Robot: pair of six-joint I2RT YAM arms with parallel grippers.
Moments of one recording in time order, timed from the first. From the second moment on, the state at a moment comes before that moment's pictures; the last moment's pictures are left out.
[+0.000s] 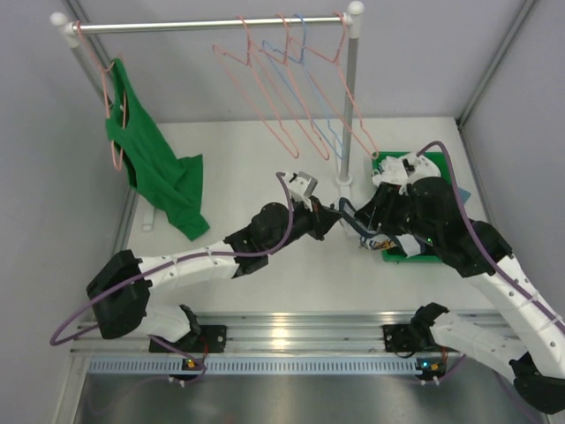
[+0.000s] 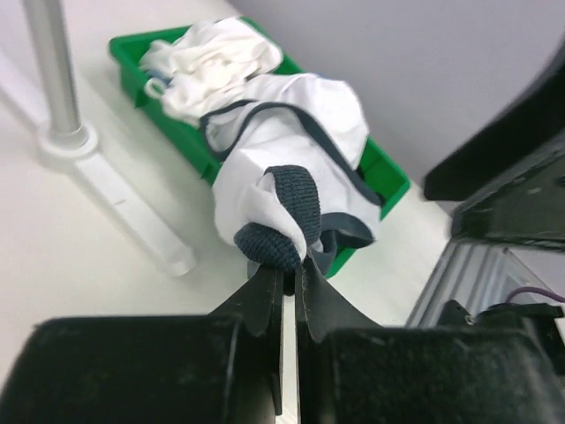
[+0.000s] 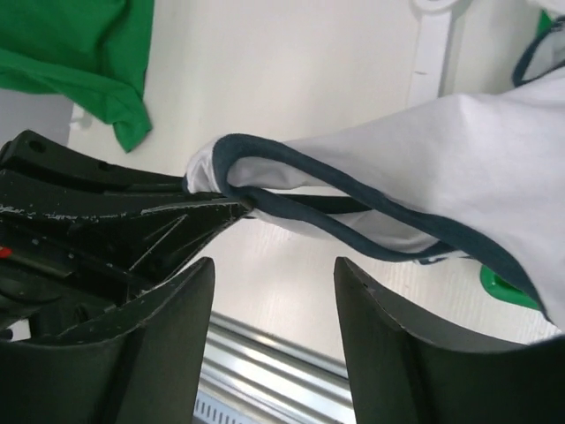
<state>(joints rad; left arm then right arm) -1.01 1.39 0.86 0.49 -0.03 -0.45 0.62 0.87 1.13 -0.78 0.03 0.62</state>
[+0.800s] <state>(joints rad) -0.96 1.38 0.79 0.26 -0.39 -0.63 0.62 0.75 0.80 -0.99 0.48 0.84</state>
